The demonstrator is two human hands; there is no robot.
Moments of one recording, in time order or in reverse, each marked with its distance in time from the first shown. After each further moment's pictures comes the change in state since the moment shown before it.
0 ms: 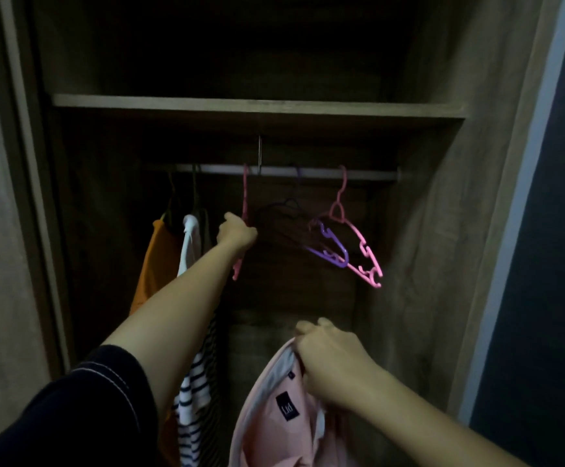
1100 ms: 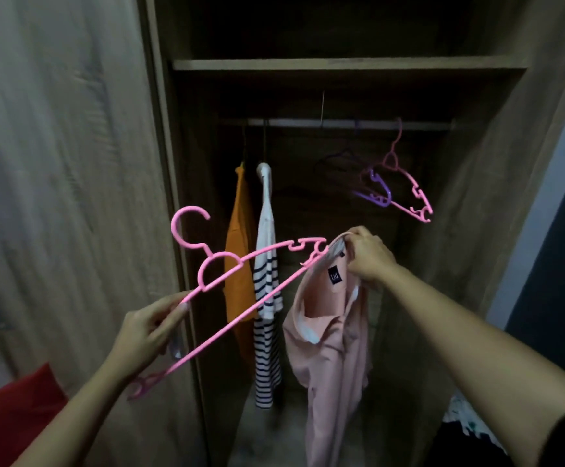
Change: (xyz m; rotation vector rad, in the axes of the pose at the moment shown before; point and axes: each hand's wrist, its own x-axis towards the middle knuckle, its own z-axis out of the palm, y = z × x) left_hand -0.236 -0.277 -0.202 -0.066 0.010 0.494; right_hand 0.035 -0.025 0.019 0.334 0.137 0.246
